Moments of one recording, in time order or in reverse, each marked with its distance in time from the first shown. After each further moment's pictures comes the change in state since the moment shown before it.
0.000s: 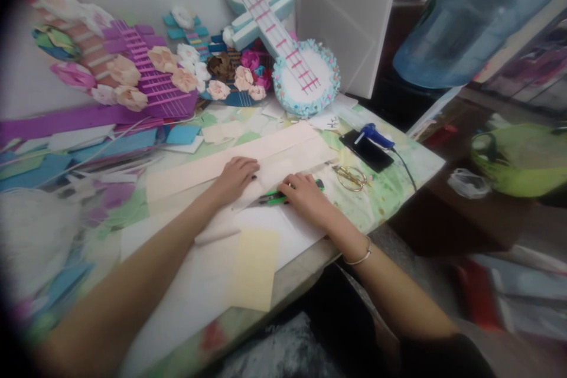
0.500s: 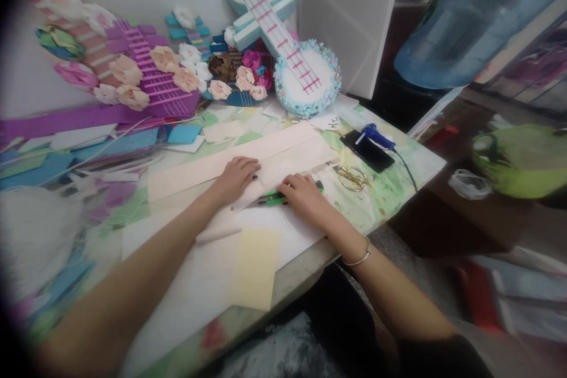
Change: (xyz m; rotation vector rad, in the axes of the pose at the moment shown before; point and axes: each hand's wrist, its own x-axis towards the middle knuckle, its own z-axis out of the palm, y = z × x) left_hand -0.001 0.001 0.000 0.000 -0.006 -0.001; right_hand 0.001 -0.003 0.001 0.038 -0.010 0.011
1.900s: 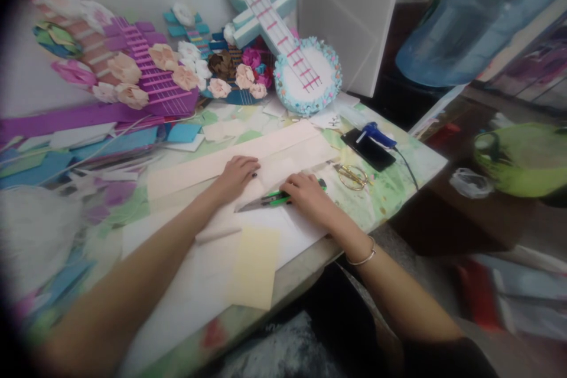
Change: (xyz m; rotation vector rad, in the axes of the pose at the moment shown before) left_hand 0.001 0.000 0.002 -0.040 0.009 -0.032; right_hand -0.004 0.005 -0.001 0.046 -0.007 0.018
